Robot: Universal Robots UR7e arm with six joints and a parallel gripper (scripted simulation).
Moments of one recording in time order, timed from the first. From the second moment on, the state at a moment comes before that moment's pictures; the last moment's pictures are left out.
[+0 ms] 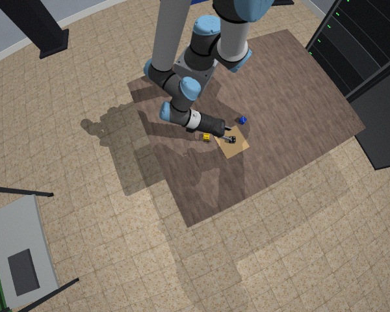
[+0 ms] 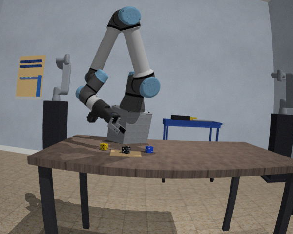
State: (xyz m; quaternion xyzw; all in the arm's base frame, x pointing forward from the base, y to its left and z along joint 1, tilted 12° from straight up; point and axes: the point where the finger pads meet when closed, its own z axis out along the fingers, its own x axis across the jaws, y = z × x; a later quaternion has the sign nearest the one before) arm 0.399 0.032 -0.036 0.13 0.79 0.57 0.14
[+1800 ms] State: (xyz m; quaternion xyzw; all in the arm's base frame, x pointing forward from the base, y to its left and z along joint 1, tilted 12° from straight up) arm 0.409 0.070 -0.001 0.17 0.97 0.17 0.07
